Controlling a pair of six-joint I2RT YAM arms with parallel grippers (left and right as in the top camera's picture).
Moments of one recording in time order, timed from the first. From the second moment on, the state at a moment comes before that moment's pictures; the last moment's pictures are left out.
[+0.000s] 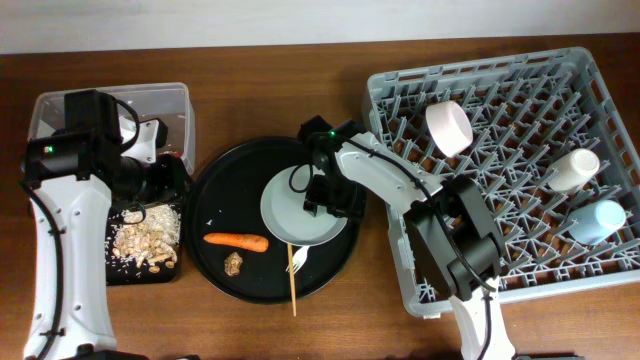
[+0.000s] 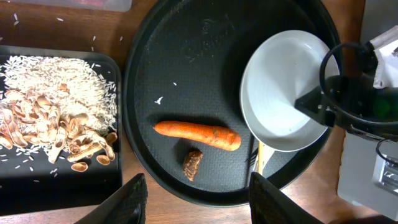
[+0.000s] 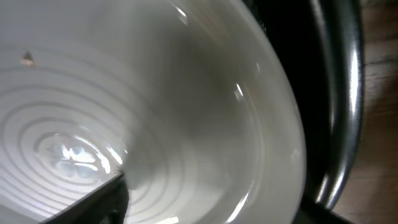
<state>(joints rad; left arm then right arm) 0.17 1.52 1.51 -1.33 0.28 0.01 0.59 2.22 1.69 -1.12 -0.18 0.82</state>
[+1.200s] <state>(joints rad) 0.17 1.52 1.51 -1.33 0.28 0.01 0.13 1.74 1.95 -1.25 0.98 0.38</state>
